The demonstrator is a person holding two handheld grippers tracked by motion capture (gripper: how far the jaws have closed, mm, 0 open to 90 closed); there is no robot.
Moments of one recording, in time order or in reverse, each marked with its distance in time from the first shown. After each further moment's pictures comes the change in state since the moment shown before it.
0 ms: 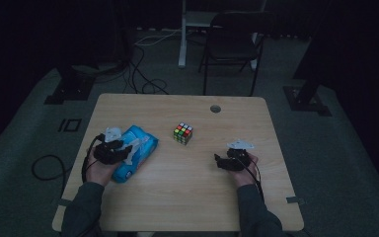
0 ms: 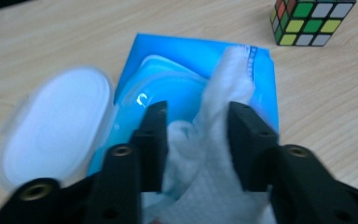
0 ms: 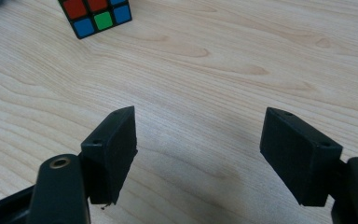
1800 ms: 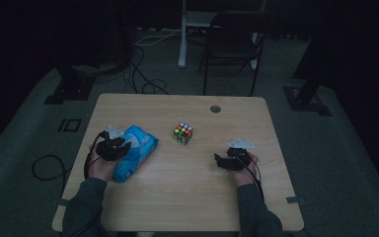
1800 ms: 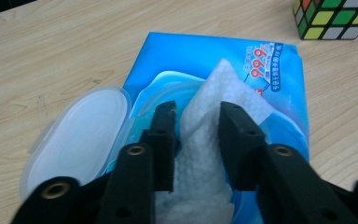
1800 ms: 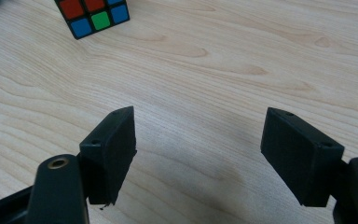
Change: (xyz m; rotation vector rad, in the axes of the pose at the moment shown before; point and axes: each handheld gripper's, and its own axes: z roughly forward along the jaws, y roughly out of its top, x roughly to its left) left arm 0.001 0.009 0.013 0.031 0.075 0.041; right arm -0.001 0.001 0.001 0.008 -0.006 0.004
